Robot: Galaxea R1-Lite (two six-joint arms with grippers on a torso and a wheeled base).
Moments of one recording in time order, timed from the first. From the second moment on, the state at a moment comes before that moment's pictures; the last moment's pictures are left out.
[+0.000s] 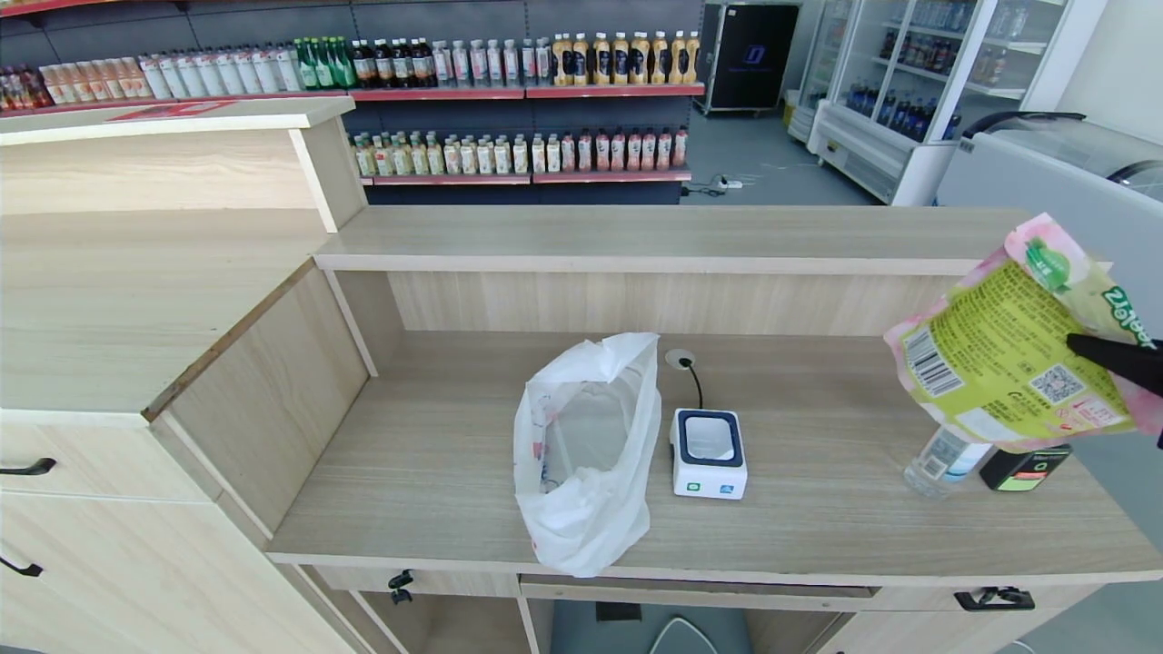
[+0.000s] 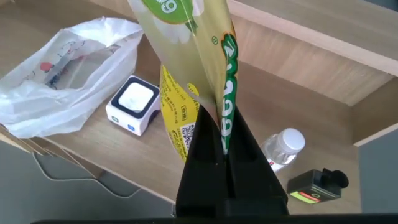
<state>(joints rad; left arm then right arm) -0.01 0.00 0.00 0.00 -0.04 0.00 -0.32 1.20 -0.62 -0.41 0.62 -0.38</state>
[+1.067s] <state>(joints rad) -0.01 0.00 0.00 0.00 -0.04 0.00 -0.38 1.26 -0.66 -0.42 0.57 -0.74</state>
